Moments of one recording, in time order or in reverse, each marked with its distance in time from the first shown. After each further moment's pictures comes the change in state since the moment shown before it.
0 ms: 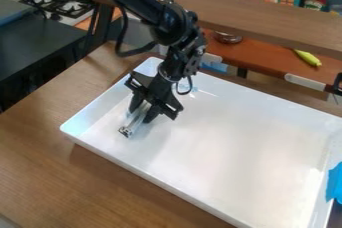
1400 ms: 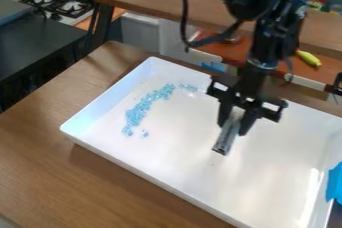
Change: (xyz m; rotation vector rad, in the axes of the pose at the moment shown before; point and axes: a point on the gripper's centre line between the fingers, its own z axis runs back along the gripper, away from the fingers) arm -0.032 -0.119 0.132 -0.340 0.039 -0.032
